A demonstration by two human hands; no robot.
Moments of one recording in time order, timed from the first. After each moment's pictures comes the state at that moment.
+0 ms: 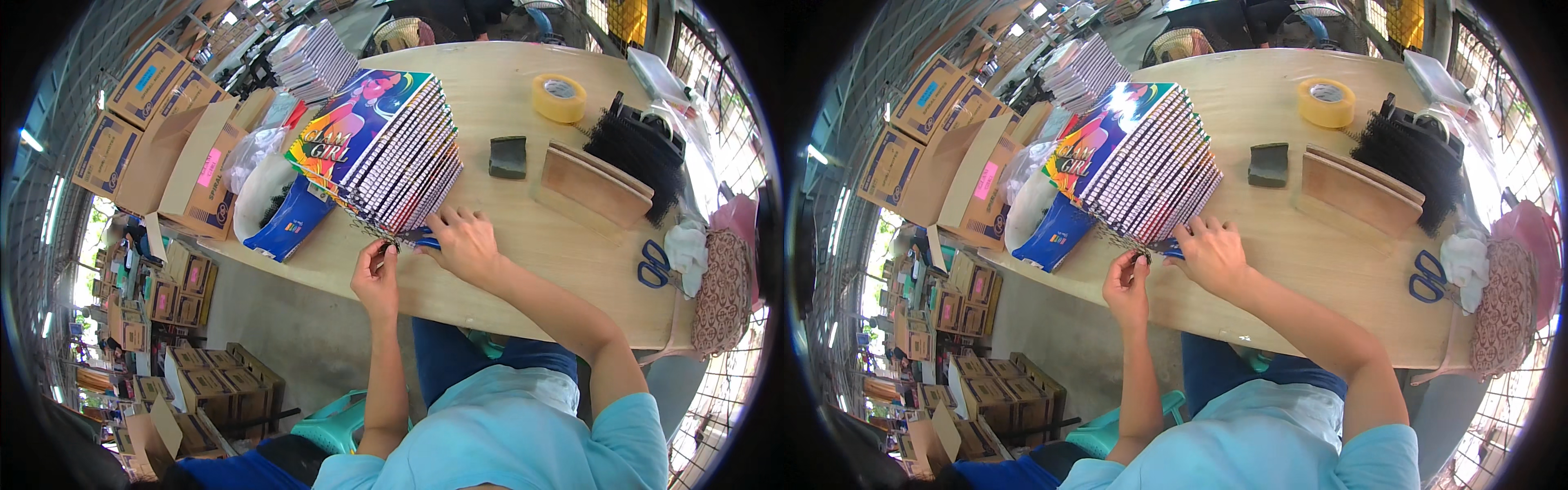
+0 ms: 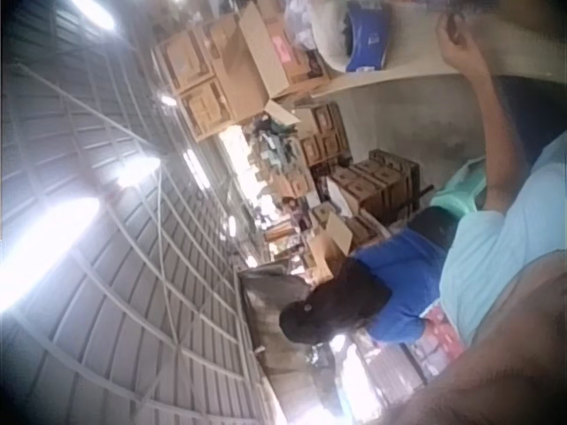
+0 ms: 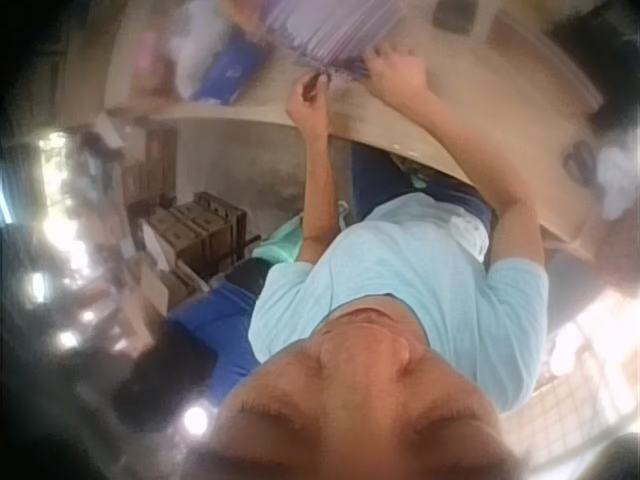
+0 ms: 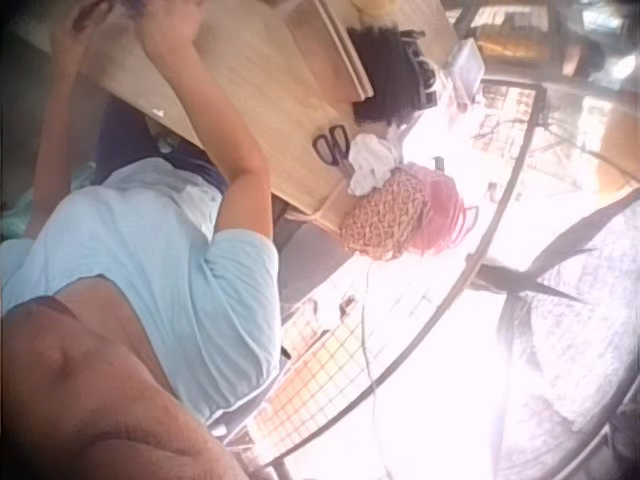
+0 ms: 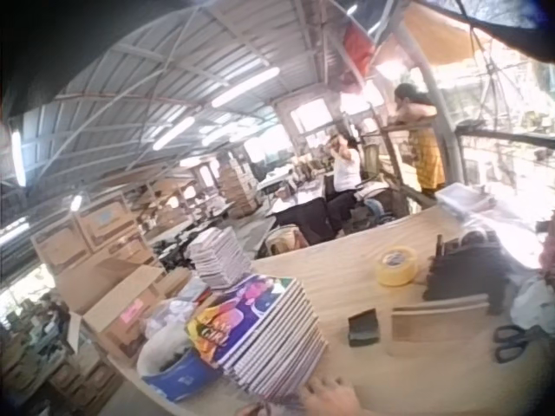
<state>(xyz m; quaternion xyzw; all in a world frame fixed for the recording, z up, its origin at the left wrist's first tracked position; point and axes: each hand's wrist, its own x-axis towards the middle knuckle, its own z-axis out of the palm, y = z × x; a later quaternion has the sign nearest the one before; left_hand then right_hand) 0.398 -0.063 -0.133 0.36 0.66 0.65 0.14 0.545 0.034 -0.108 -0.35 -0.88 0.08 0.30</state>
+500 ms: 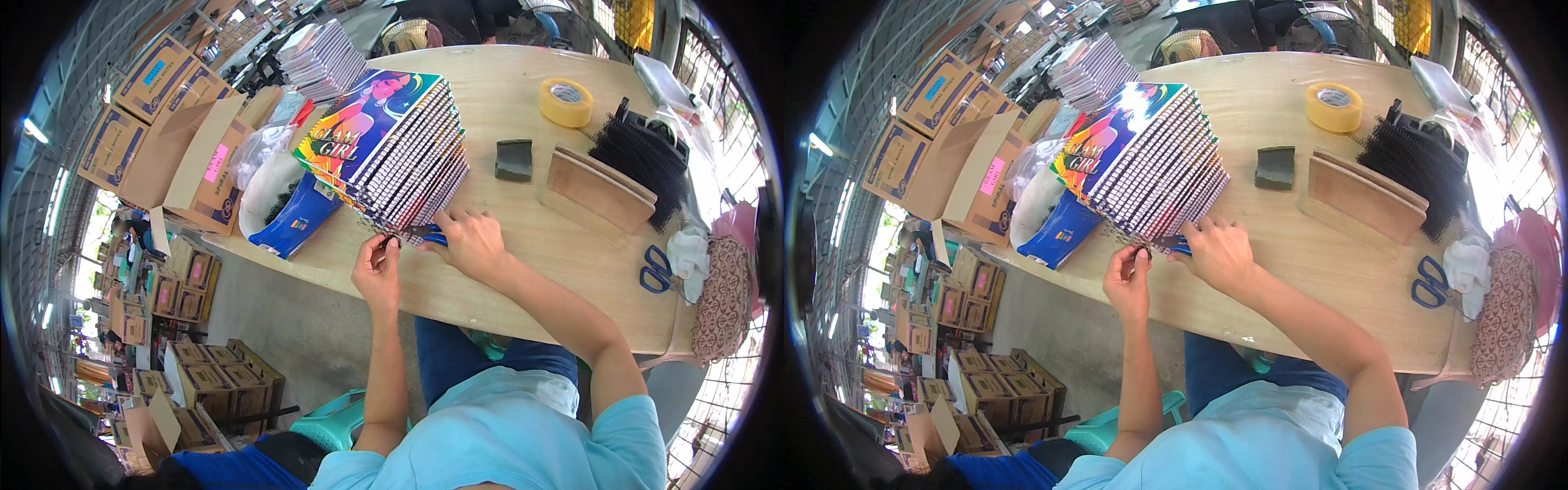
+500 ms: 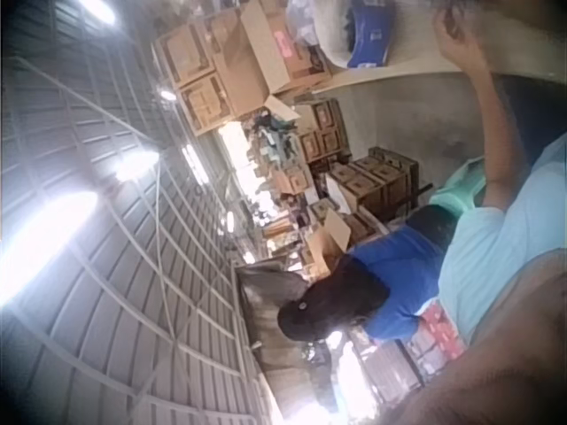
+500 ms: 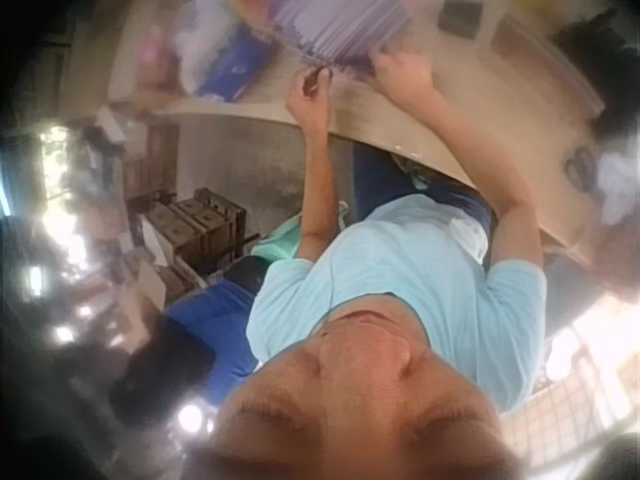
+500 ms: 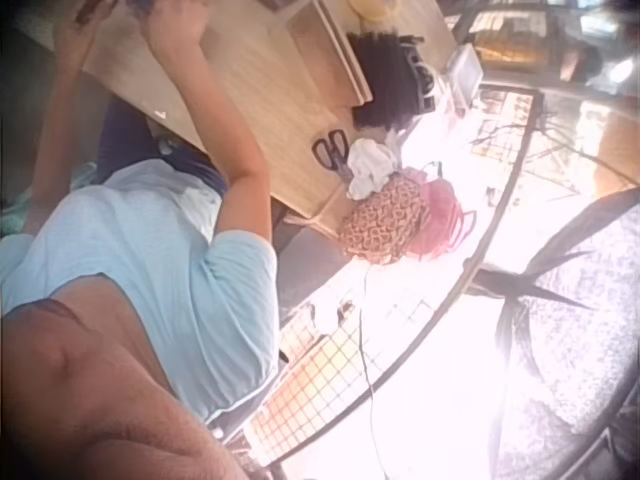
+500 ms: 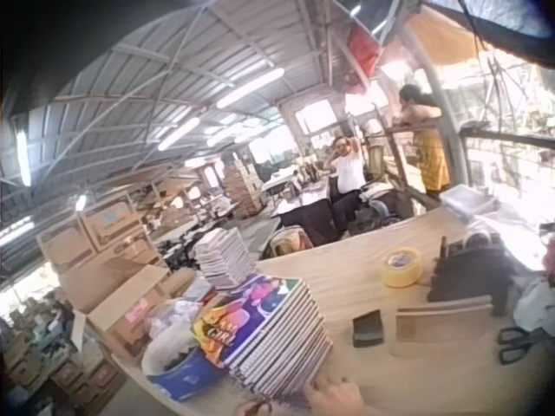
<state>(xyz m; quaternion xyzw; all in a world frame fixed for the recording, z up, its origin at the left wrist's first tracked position) 0.395 -0.057 -0.123 0.37 0.66 0.65 0.12 0.545 0.038 -0.099 -0.35 -0.89 0.12 0.27</state>
